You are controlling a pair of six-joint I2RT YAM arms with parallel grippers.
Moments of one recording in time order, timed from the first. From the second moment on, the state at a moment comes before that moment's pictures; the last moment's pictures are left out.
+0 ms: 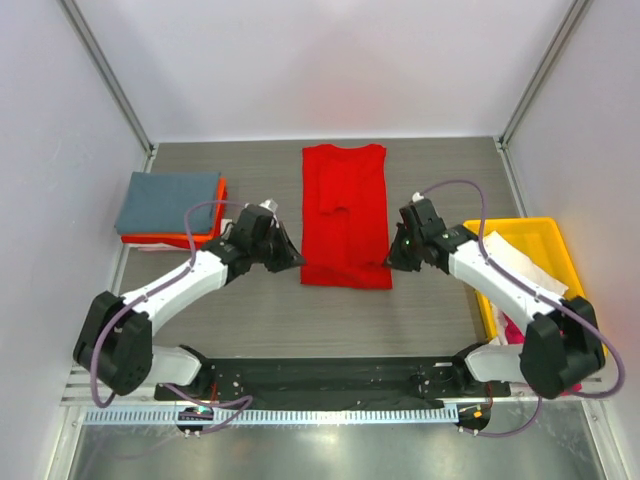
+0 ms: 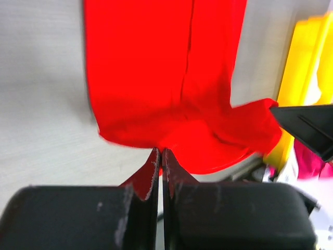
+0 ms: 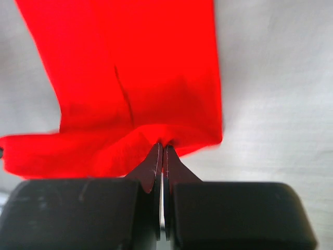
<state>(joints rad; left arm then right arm) -0.57 1.32 0.82 -0.27 0.20 -0.87 0.46 1.26 0.87 -0.60 -0.03 0.76</state>
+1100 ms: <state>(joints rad) -0.36 1.99 1.51 -0.37 0.22 -0.79 0.25 1.94 1.52 -0.52 -0.02 0.67</state>
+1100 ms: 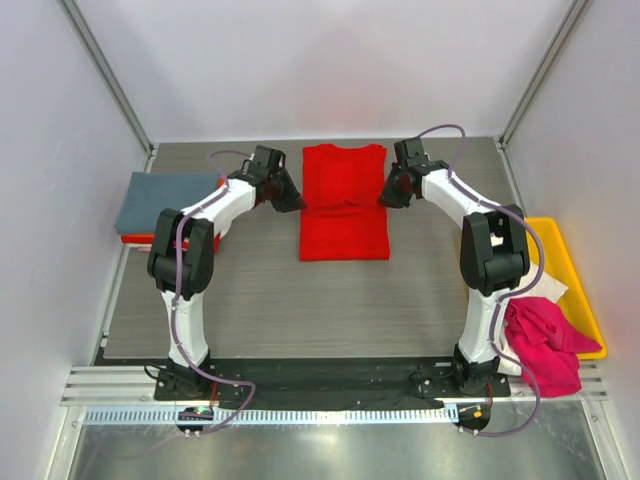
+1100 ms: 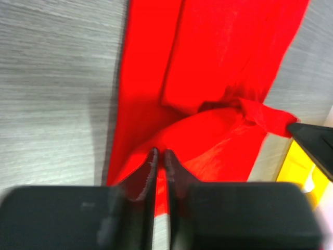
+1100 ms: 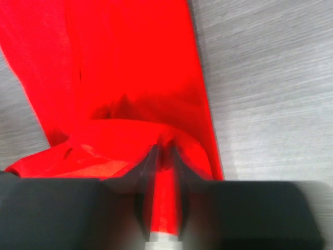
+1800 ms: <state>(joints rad) -0.37 1.75 1.20 -0.36 0.23 -0.76 0.25 1.61 1.09 -0.39 -0.05 0.65</state>
